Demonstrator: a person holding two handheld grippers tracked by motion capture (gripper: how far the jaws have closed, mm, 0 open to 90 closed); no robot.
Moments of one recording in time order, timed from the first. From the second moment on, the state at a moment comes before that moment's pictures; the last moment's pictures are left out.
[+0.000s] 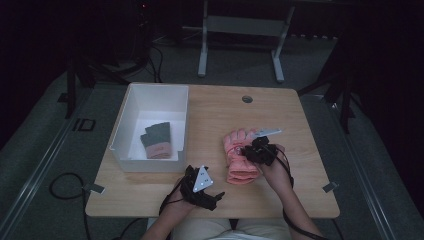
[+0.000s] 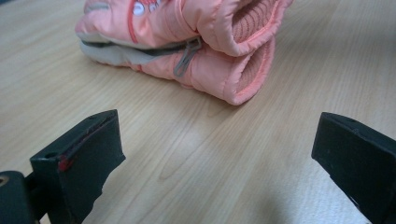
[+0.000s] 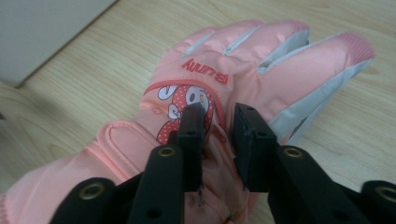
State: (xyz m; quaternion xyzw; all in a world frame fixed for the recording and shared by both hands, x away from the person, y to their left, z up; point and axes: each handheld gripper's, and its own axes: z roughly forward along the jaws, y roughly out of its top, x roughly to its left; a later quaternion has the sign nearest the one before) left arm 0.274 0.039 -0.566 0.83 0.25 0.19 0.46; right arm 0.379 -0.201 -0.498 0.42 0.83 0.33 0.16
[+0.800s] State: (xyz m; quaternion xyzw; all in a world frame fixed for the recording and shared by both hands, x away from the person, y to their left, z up) left arm 0.275 0.042 -0.560 0.82 0.25 0.18 0.48; right arm 0.367 -0.224 -0.463 0.37 0.83 0.39 0.15
